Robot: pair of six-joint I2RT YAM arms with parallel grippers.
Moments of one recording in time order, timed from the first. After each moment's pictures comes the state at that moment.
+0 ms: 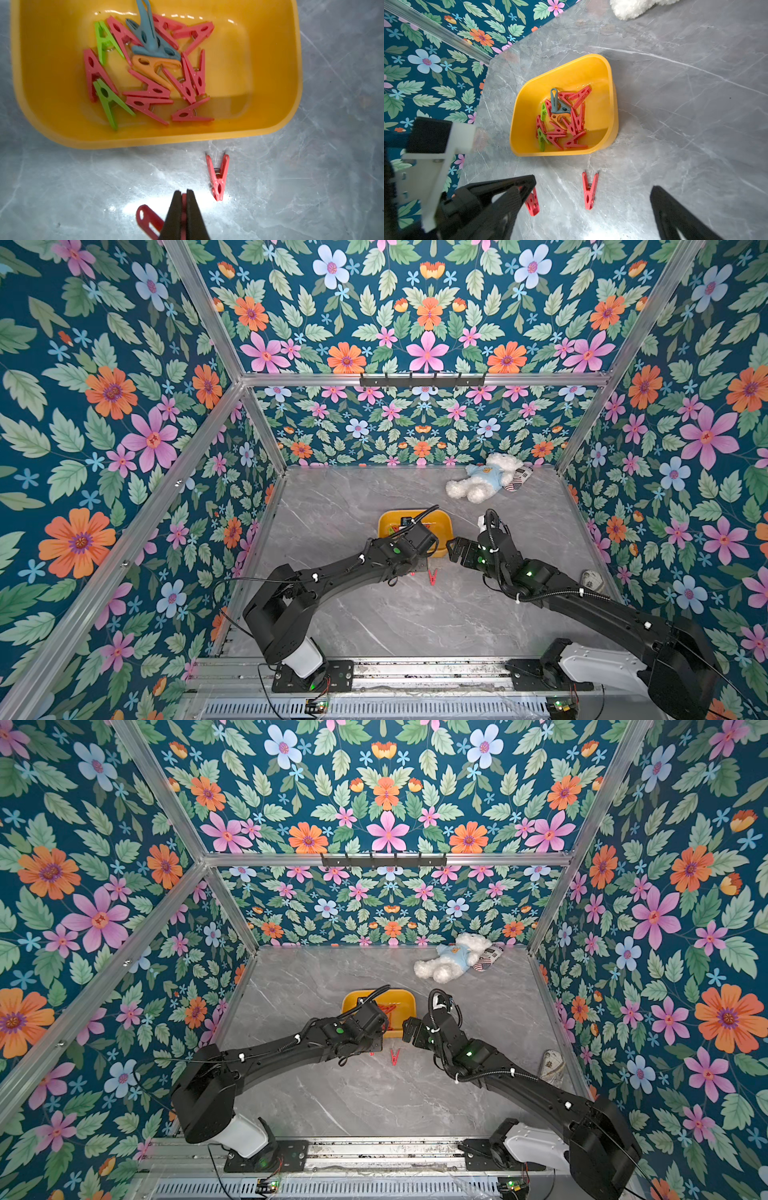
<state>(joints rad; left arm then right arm) -0.94 1.61 1.08 -0.55 -0.26 -0.82 0.77 1.15 0.72 -0.22 0.16 0.84</state>
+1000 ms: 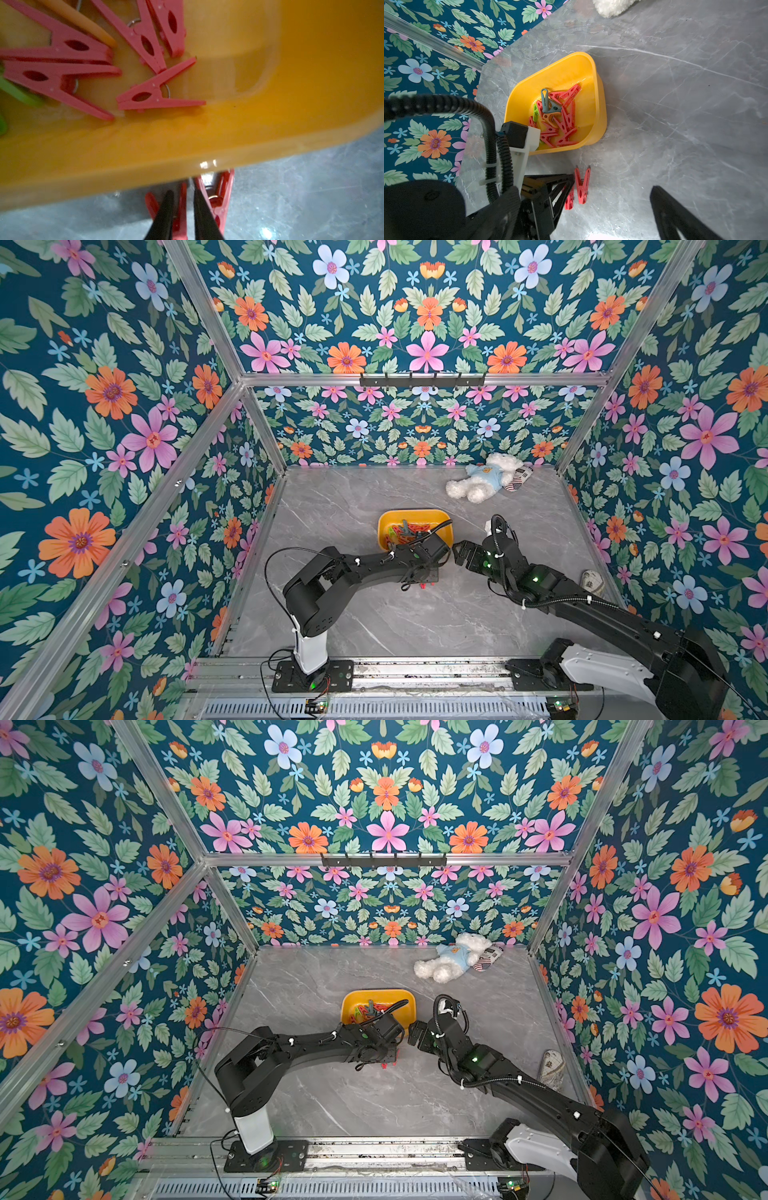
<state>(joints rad) -0.96 1.83 1.11 -0.44 -0.17 -0.81 0.77 1.11 0.70 -0.26 0.18 0.89</state>
